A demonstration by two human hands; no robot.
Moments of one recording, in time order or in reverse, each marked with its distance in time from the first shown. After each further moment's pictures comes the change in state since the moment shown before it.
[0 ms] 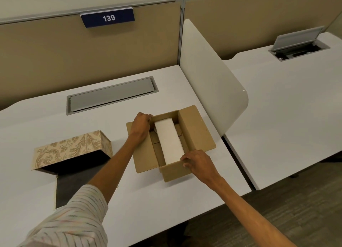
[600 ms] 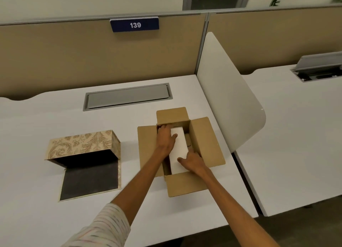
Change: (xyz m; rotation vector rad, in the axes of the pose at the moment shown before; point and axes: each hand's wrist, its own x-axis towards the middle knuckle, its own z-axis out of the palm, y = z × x) left_hand -0.018 0.045 0.042 -0.255 0.050 -0.189; right_hand 0.082 -0.021 0.020 0.126 -0.359 0.526
